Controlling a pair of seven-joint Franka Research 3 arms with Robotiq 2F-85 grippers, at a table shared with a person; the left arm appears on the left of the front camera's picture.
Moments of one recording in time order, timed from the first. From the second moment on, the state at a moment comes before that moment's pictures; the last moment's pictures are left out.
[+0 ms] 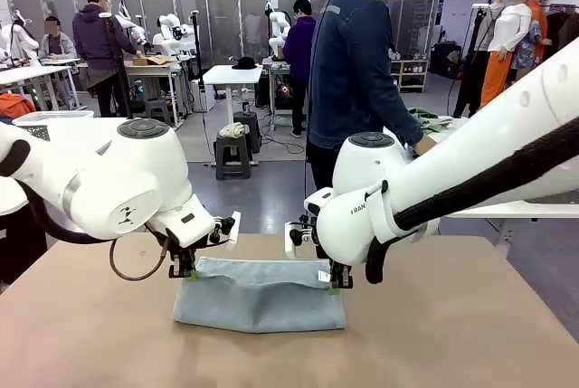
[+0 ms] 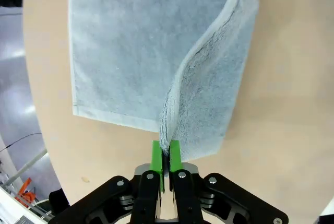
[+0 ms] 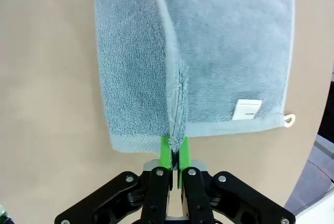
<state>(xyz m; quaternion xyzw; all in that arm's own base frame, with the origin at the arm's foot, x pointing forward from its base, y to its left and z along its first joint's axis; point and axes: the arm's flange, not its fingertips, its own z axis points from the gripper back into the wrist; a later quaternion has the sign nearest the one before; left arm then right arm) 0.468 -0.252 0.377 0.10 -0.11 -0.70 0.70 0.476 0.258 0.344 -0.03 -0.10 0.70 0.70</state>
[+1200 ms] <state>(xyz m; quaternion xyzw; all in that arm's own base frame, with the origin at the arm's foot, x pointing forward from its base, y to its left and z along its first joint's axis) 0.577 -0.244 0.366 0.11 -0.11 -0.64 0.75 0.579 0.250 0.341 -0.05 -0.10 0.70 0.71</state>
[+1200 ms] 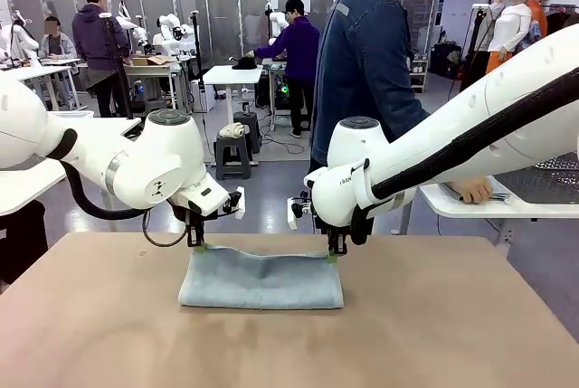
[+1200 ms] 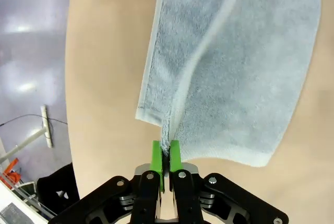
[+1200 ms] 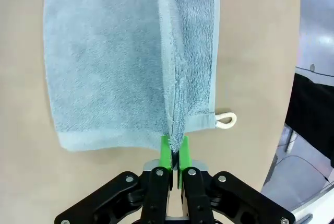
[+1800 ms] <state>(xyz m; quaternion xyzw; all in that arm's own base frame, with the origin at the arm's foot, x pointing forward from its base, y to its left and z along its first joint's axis) 0.581 -0.235 0.360 0.10 -0.10 -0.63 0.76 0.584 0.251 0.343 -0.05 -0.13 0.69 0.71</state>
